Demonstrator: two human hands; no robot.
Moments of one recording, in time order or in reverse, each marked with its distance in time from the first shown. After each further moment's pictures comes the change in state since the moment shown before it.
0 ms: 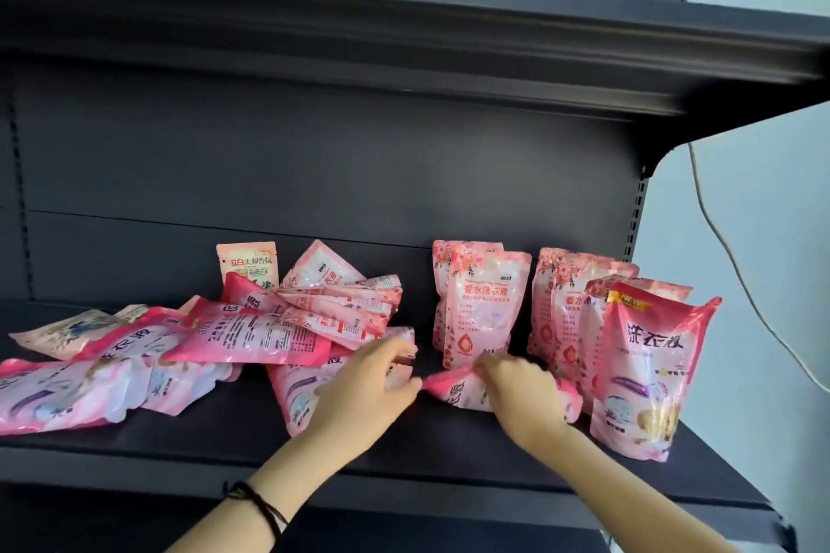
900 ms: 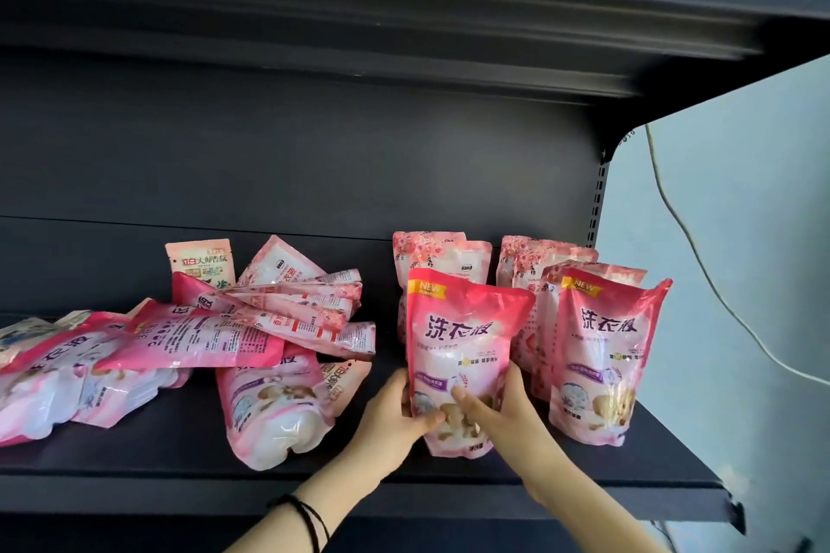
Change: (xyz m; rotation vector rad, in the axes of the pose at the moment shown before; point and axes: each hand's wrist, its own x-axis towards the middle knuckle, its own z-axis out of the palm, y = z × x) left_hand 0.007 0.013 0.102 -0.600 -0.231 -0.309; right_hand -0.051 0.032 0.005 1.402 -0.108 0.363
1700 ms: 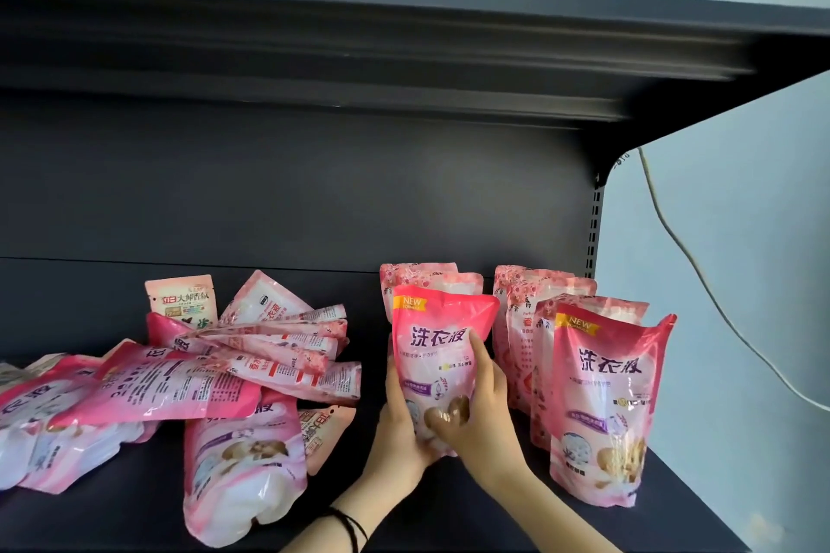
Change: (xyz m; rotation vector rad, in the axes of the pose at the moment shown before) left_hand 0.050 0.025 0.034 -0.405 -0.009 0.020; right_hand 0.064 0.009 0.004 -0.416 0.158 -0.287
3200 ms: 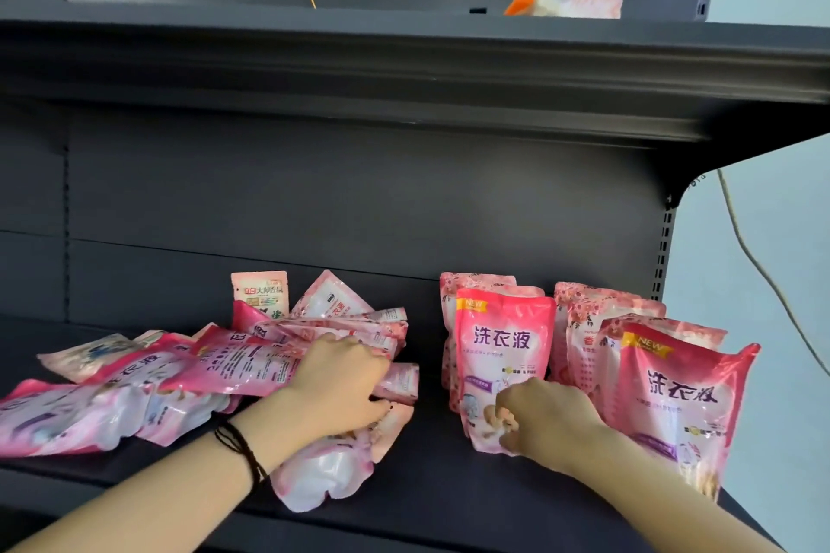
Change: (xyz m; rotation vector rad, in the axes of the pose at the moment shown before) left_hand -0.052 0.112 -0.109 1.990 0.050 0.390; right_hand 0.008 -0.083 -0.037 -1.141 -0.559 -0.114
